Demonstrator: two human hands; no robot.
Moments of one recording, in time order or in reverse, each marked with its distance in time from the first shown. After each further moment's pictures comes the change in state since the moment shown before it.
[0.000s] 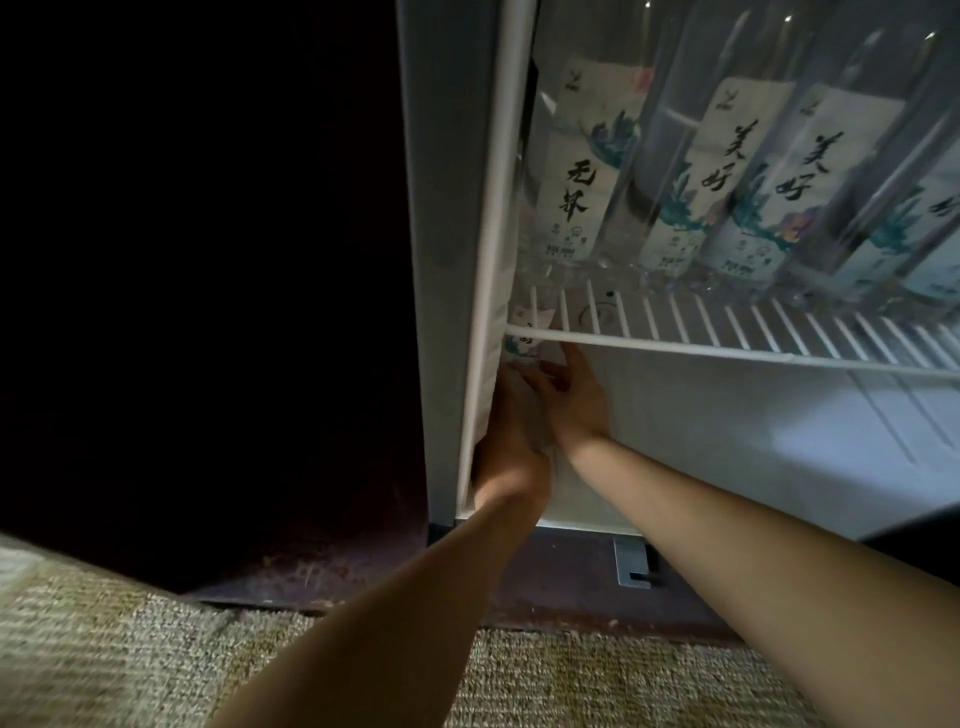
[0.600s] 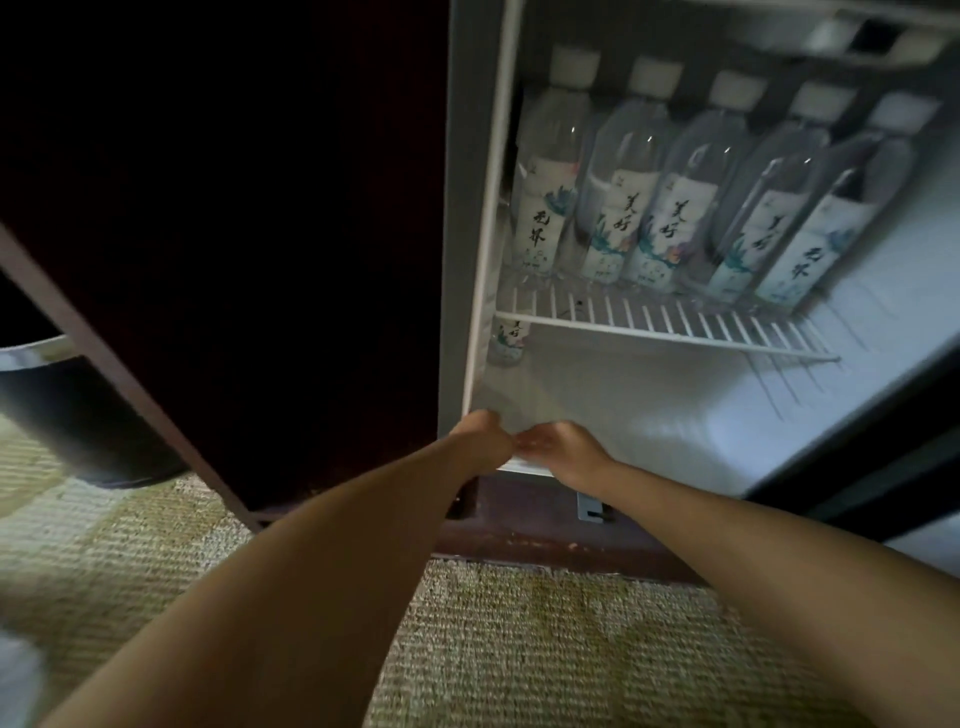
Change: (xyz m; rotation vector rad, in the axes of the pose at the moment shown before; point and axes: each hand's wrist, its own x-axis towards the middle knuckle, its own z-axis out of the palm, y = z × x) left_hand -0.054 0.035 -0.092 0.141 -0.501 -0.198; right_hand -0.102 -0.024 -0.061 -0.192 -0.487 0.172
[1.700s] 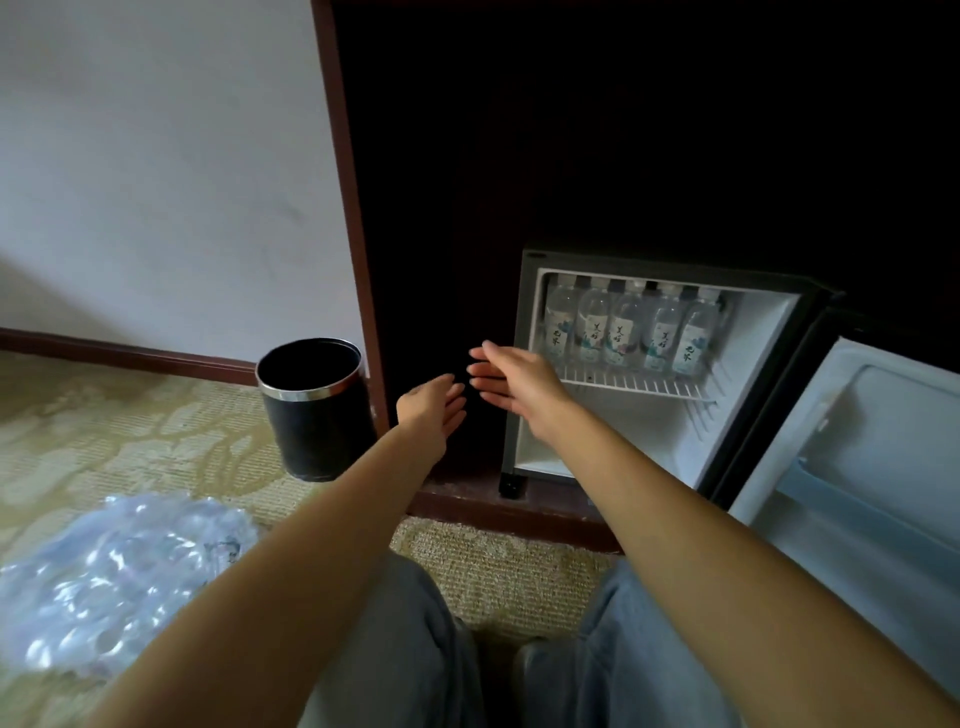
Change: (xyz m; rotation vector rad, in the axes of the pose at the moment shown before) left_hand -0.328 0.015 -0.127 -1.364 0.460 -0.042; right_hand -0.312 -0.242 0.030 0.574 -0.035 -0.287
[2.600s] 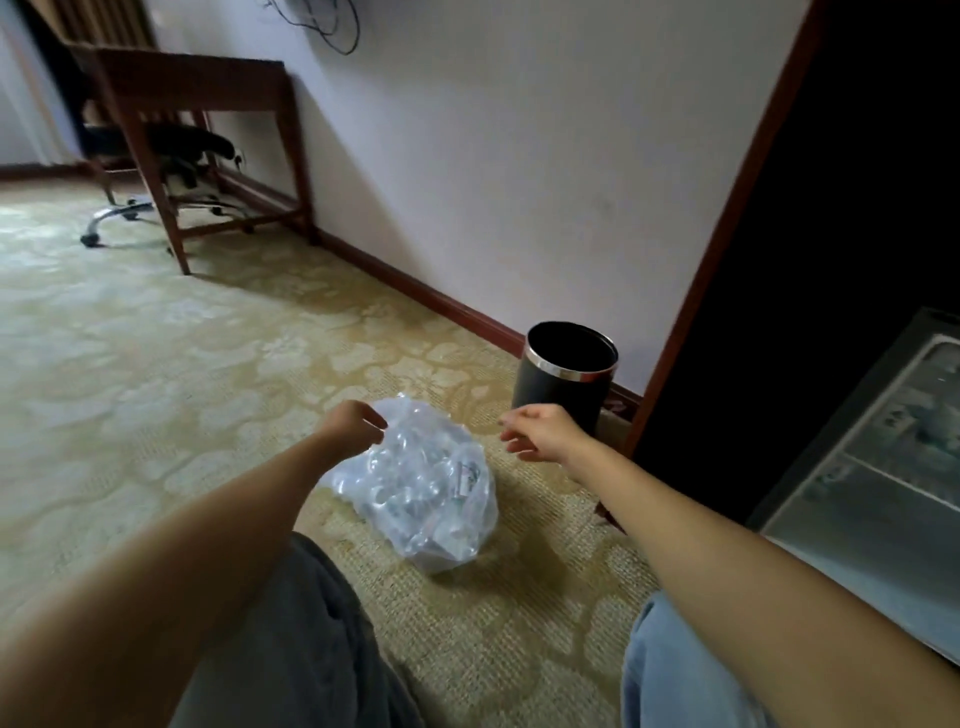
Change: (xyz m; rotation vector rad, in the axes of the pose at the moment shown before) left_hand -0.058 0.085 -0.405 1.032 0.482 0.087; right_hand -0.024 0.090 0.265 -0.519 -0.568 0.132
